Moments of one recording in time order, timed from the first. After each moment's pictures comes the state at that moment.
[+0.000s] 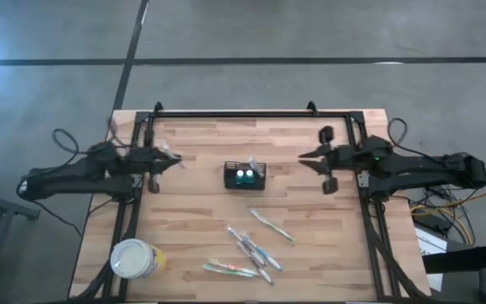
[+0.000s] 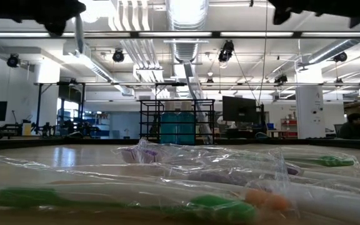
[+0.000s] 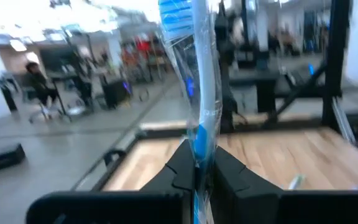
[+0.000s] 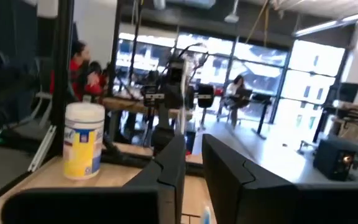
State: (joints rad) left arm 0.11 0.27 0.42 -0.08 -0.04 0.13; right arm -0.12 0.71 0.45 0.45 -0.15 -0.11
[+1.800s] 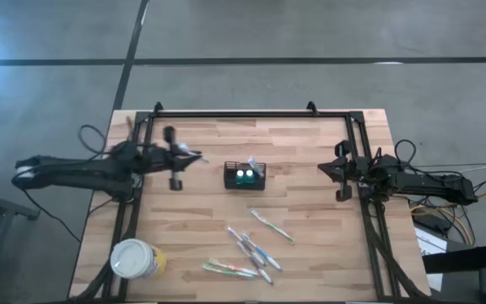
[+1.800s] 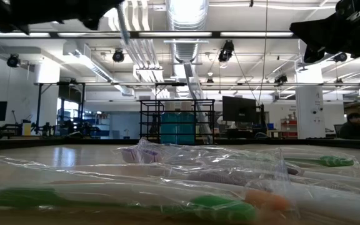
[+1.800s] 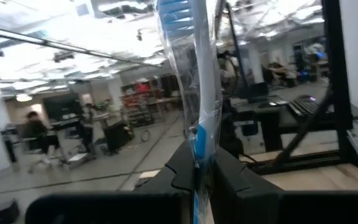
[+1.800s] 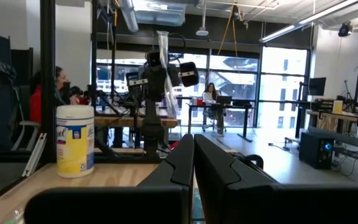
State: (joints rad) left arm 0.11 0.76 0.40 0.60 0.02 0.22; right arm -0.13 0.16 0.01 0.42 -0.05 -0.01
